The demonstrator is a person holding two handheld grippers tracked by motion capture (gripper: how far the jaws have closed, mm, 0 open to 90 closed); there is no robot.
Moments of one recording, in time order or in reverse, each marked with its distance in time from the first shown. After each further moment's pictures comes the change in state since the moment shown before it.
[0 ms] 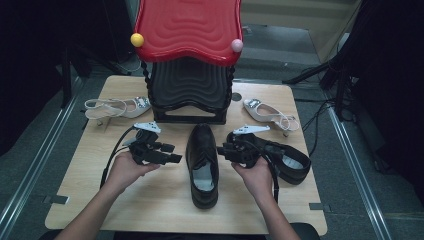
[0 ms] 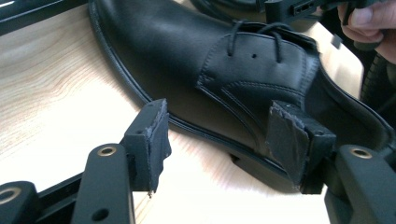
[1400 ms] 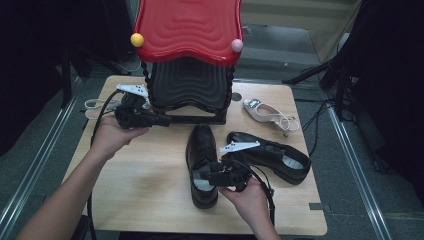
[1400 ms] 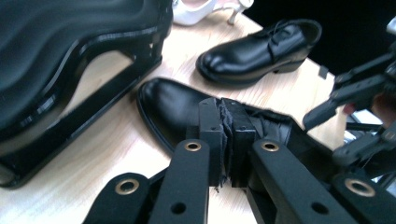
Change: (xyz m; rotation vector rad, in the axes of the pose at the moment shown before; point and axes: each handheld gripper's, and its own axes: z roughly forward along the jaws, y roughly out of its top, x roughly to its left) left arm 0.013 0.081 -0.067 -0.080 0.011 0.098; right arm 0.075 -0.013 -0.024 0.084 0.104 0.025
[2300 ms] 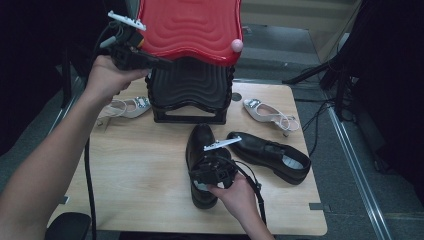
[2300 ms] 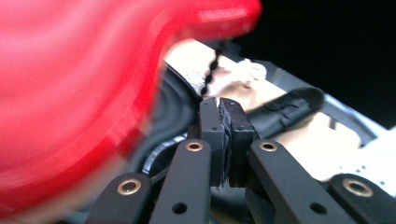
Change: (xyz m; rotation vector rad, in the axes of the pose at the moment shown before) left arm 0.014 0.127 -0.048 -0.057 0.079 0.066; right arm 0.009 0.012 0.032 0.109 0.019 -0.007
